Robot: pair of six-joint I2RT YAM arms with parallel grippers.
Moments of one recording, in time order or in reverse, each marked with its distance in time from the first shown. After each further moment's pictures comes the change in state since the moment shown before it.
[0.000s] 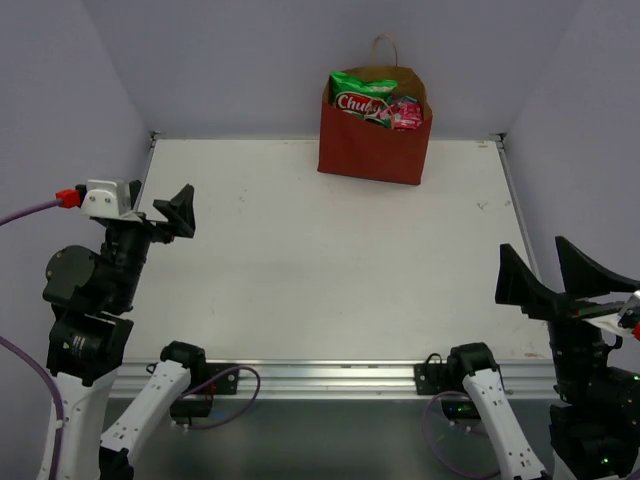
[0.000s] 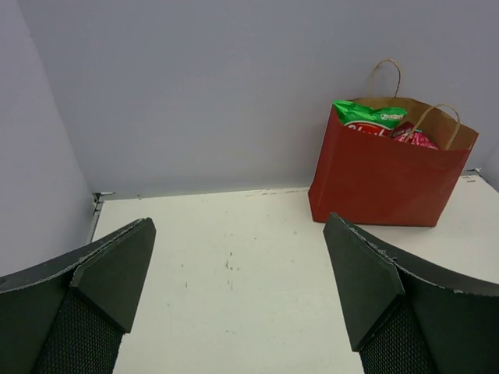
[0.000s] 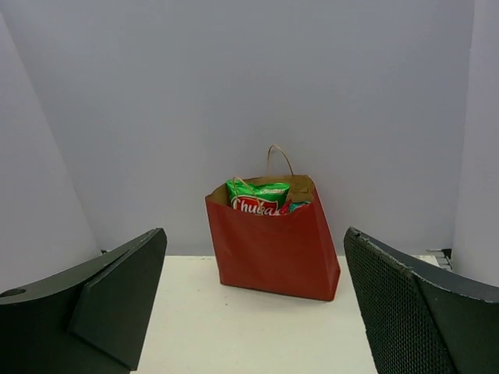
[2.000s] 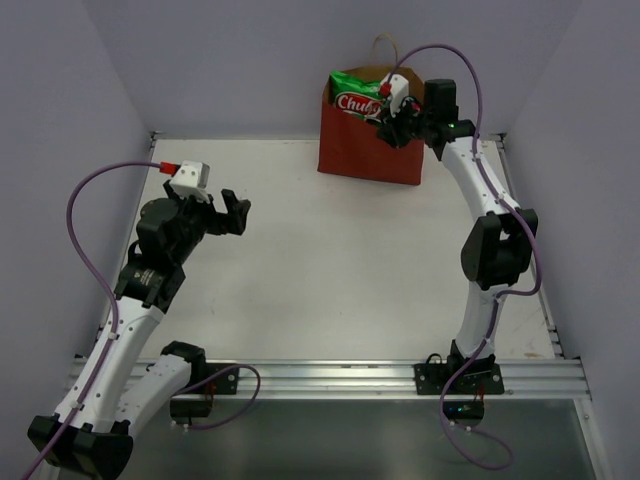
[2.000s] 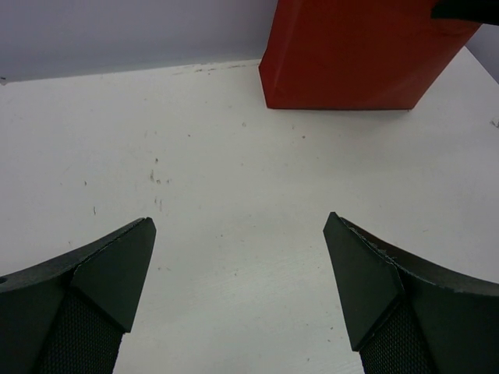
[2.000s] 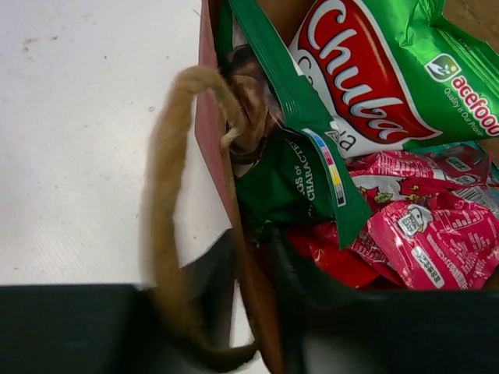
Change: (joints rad) left arm 0.000 0.232 -0.315 0.192 0.184 -0.112; right arm 0.000 1.775 0.772 0.022 -0.575 -0.662
